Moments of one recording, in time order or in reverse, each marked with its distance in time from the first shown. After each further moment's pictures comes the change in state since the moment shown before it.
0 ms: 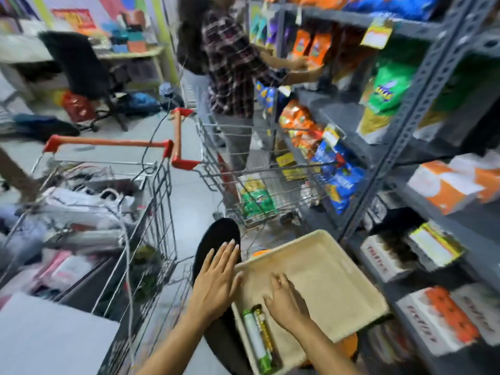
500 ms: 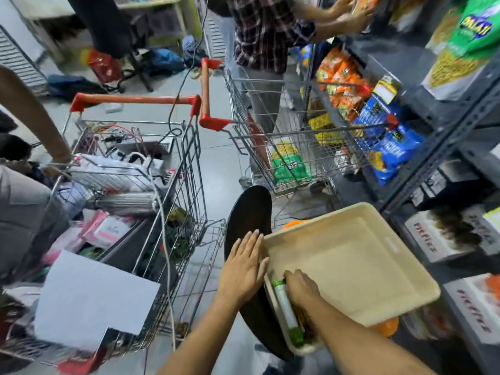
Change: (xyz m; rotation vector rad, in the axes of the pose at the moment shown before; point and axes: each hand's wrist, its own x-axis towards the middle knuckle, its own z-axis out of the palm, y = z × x) left_hand -0.026 -0.025 0.049 -0.028 -0.097 -0.136; right_hand 0.042 -0.007 0.090 -0.092 -0.330 0.060
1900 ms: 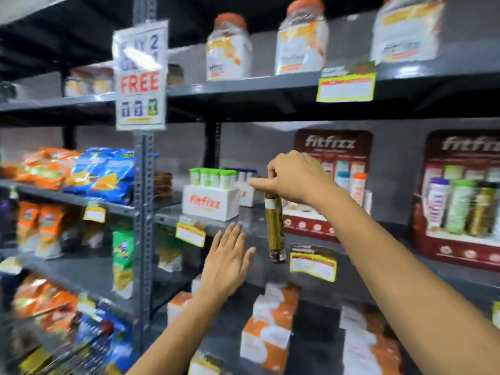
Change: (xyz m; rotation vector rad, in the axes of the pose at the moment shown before) left_hand 0.164 0.552 -0.244 -0.364 0.553 1.076; right_hand -0.519 0.188 -0.526 -0.453 1.310 0.555
